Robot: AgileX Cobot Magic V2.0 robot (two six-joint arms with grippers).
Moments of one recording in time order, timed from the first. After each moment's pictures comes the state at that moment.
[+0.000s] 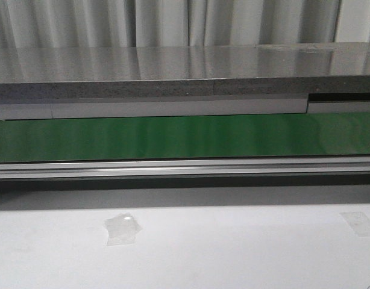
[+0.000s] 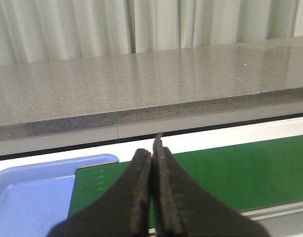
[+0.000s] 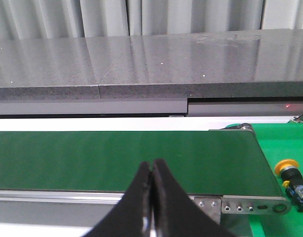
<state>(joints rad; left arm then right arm) -0.02 0.26 -0.34 -0.55 0.26 0.58 0.08 0.15 -0.17 0.04 0.15 0.03</state>
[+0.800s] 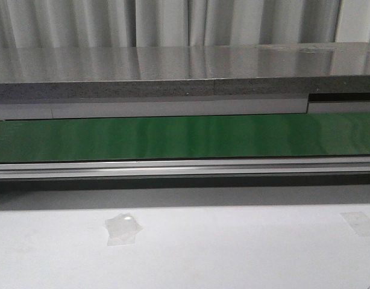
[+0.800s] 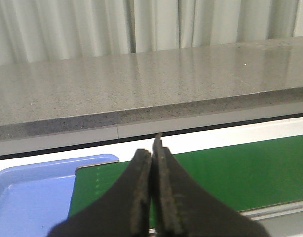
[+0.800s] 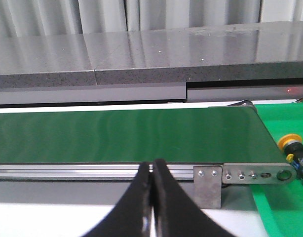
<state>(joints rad) -0.02 0.26 -0.34 -0.55 0.26 0.58 0.08 -0.01 0.03 0.03 0.09 0.05</state>
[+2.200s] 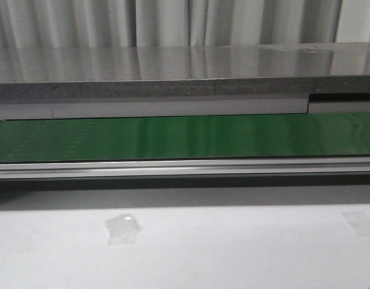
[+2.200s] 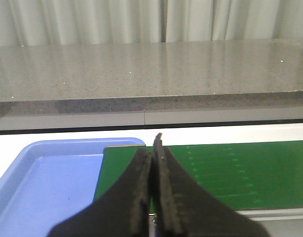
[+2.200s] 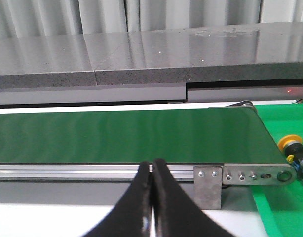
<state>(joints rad) -0.02 0.22 -0.29 -0.02 0.24 0.01 0.08 -0.01 0.03 0.03 0.09 0.05</state>
